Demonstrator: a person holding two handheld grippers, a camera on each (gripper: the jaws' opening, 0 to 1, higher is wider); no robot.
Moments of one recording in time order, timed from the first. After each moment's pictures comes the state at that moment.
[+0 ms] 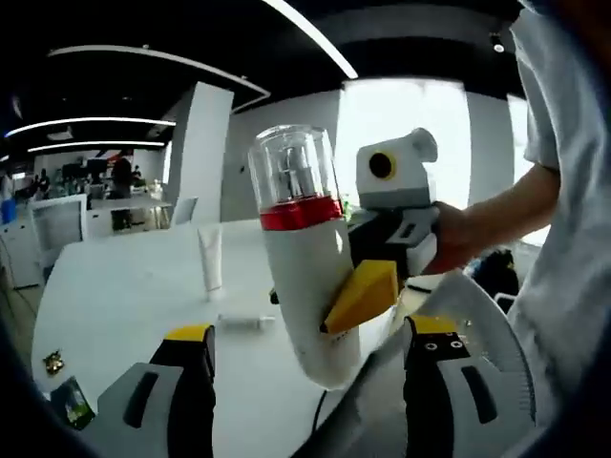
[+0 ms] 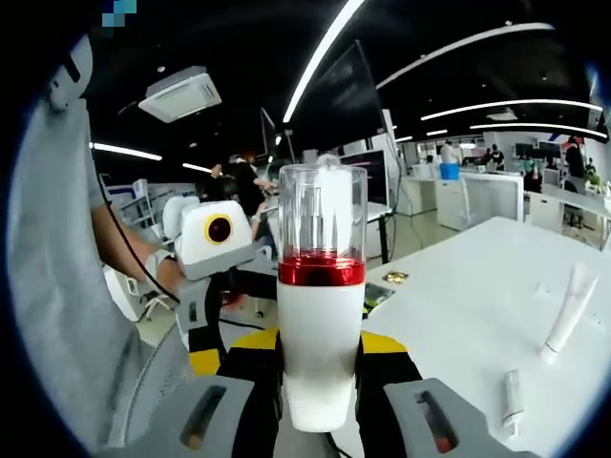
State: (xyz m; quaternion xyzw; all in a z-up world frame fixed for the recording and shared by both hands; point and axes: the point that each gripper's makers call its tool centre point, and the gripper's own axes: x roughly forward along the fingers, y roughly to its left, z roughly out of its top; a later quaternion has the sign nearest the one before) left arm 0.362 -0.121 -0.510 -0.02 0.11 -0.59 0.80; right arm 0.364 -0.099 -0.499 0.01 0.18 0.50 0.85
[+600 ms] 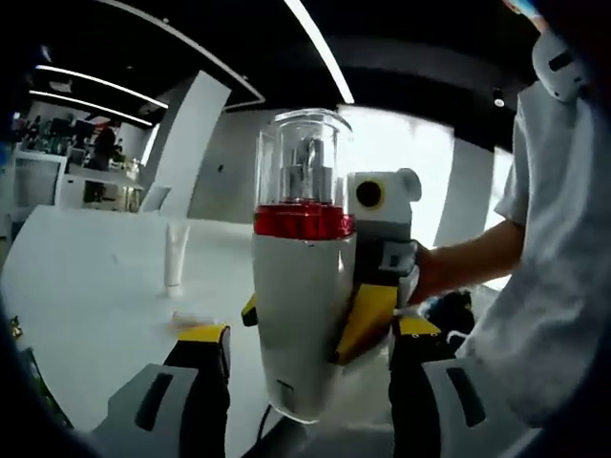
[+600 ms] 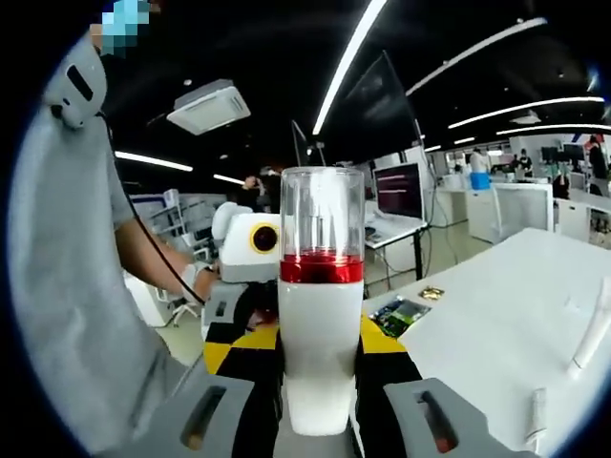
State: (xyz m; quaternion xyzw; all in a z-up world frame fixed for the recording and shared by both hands) left arm 0.342 -0.123 -0.490 -0.10 0.13 -0.64 0.75; right arm 0.347 -0.075 -0.475 0.04 0.15 0.56 0.81
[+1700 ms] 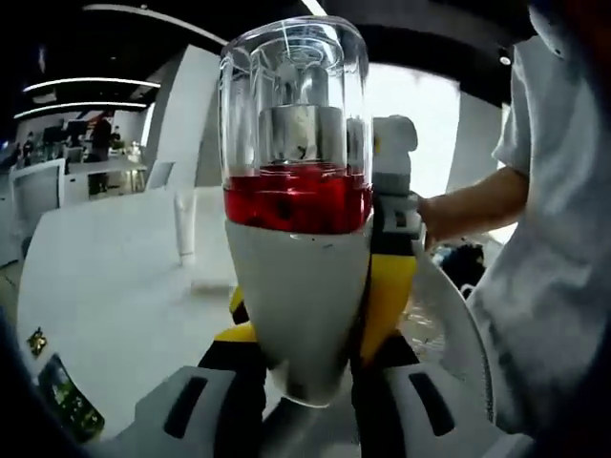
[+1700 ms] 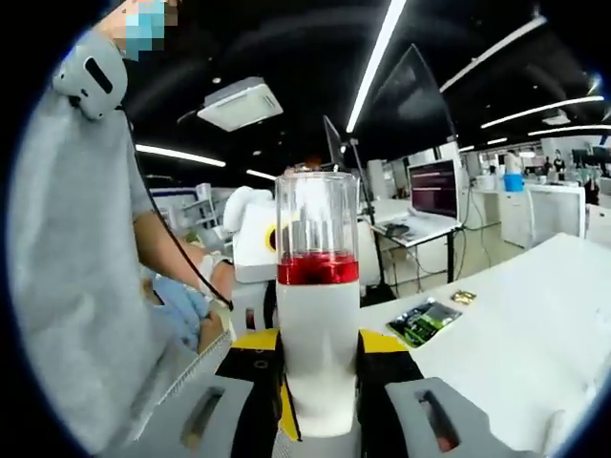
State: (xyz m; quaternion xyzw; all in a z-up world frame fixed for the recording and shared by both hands) left arm 0.337 -0.106 -0.534 0.03 0.20 -0.62 0.76; right arm 0.340 -0.049 -0.498 0.01 0.16 0.62 0.77
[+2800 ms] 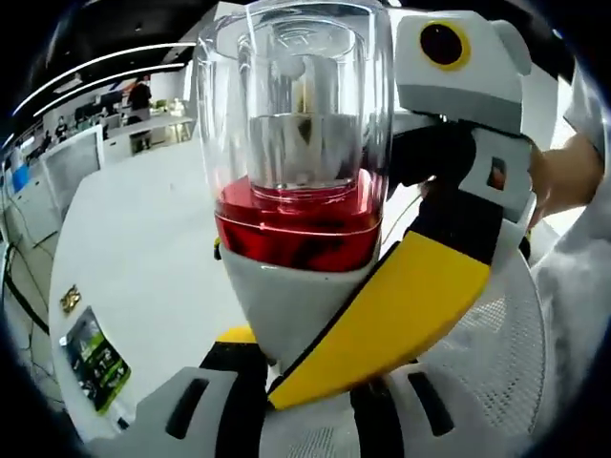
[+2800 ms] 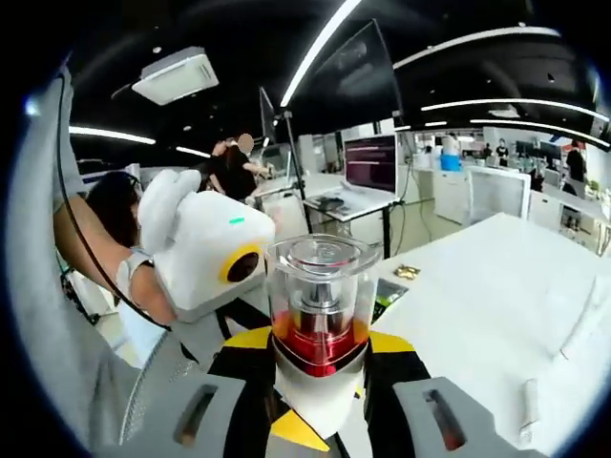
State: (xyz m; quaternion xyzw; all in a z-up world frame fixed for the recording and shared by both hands) left arm 0.362 -0.085 -0.584 0.09 0.30 -0.52 0.80; right arm 0.377 -0.033 -0.519 -0.03 0.22 0.48 0.85
